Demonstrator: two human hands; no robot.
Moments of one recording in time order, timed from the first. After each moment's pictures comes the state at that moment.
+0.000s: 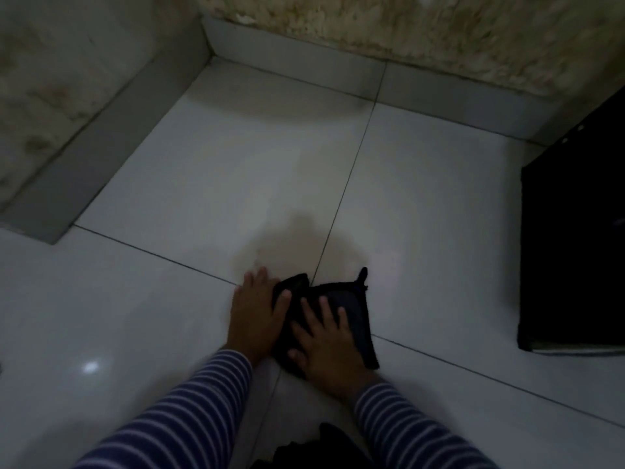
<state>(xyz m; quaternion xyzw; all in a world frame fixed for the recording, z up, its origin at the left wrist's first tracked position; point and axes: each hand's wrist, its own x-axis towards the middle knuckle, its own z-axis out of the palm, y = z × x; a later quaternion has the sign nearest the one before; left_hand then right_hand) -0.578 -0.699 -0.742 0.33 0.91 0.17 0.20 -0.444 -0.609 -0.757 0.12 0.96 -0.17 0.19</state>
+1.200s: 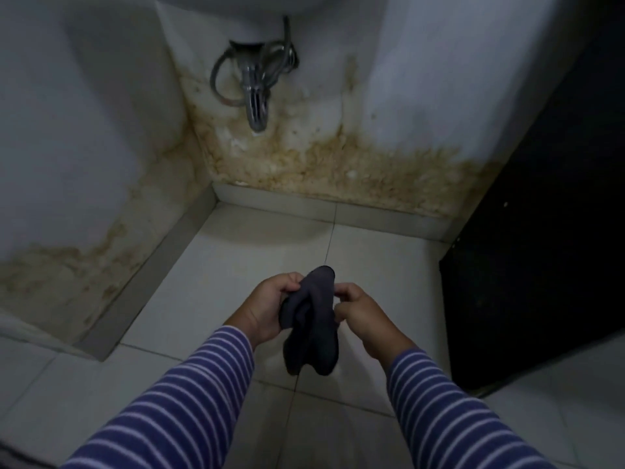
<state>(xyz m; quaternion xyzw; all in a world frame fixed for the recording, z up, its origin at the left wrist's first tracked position) -0.604 -0.617 -0.443 0.09 0.54 0.63 0.55 -0.475 -0.512 -0.467 0.39 0.63 -0.67 -0.09</state>
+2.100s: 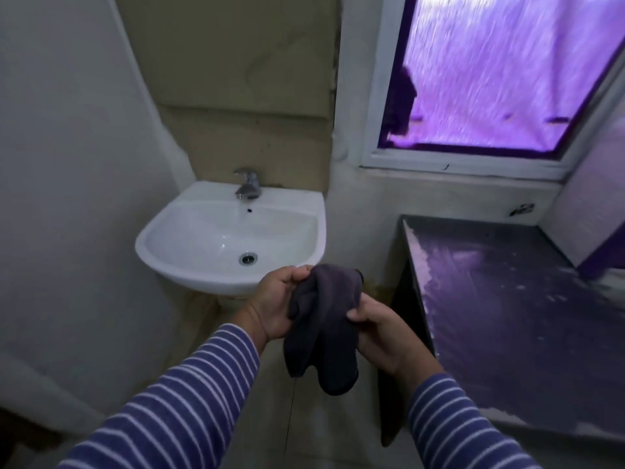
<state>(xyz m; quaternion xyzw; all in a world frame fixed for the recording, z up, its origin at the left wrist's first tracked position) -0.534 -0.608 0.136 0.15 0.37 0.64 0.66 -0.369 -0.529 0.112 0.15 0.43 -0.88 -0.17</state>
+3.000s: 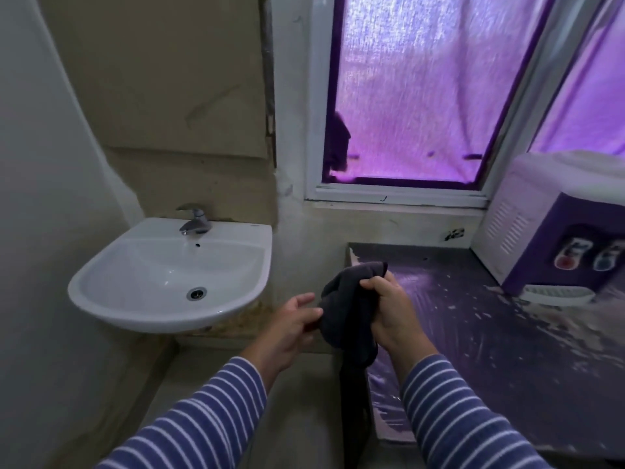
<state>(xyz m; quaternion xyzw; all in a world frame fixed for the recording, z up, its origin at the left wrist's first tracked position) -0.418 -0.528 0.139 0.20 0.57 0.61 0.52 -0.286 -0.433 0.165 0.27 0.43 -0.75 -0.43</state>
